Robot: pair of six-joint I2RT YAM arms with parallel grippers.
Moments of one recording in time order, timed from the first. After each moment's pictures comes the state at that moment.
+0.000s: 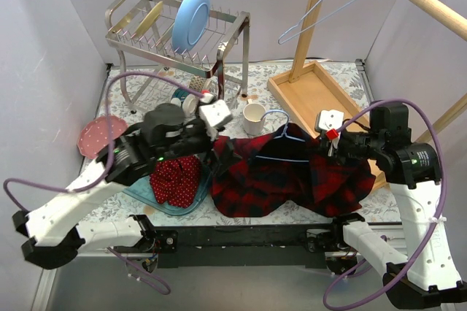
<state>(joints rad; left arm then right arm) -0.98 1.02 1.39 -0.68 0.13 0.02 0.21 0.87 1.33 -1.17 -0.86 -0.85</state>
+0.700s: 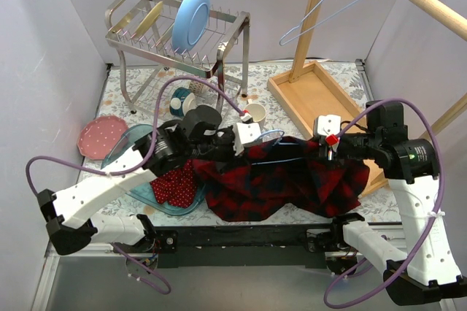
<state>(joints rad) -1.00 1.22 1.35 -0.69 0.33 0.21 0.21 0.90 1.34 -1.24 -0.93 -0.97</state>
